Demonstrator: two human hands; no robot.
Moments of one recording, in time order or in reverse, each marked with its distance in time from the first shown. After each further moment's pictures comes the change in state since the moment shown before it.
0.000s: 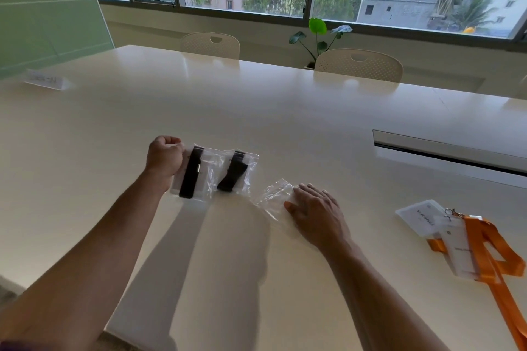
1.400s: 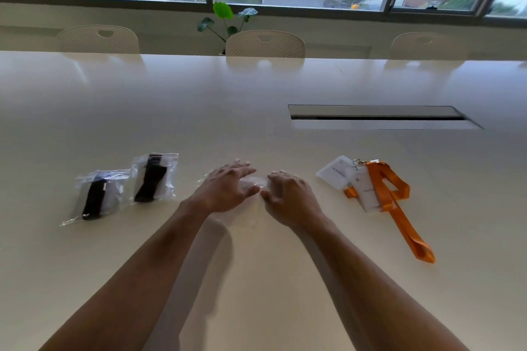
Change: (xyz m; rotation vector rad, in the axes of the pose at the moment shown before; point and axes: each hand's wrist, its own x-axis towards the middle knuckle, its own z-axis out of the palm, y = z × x) left_hand -0.145 0.001 0.169 0.741 -0.936 0.874; right_hand -0.041 0.038 -0.054 0.110 0.071 0.237
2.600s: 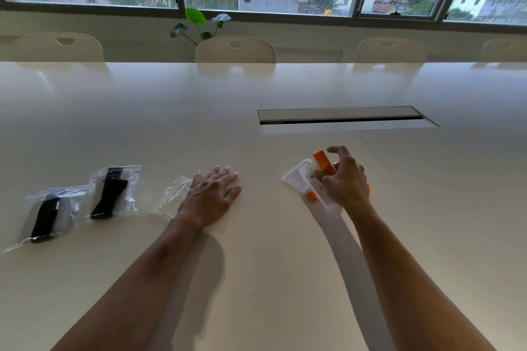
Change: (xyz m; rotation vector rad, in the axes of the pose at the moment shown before) left_hand 0.020 0.023 0.036 0.017 0.054 -0.092; right_hand -0.015 0.082 -0.114 0.089 0.319 0.422
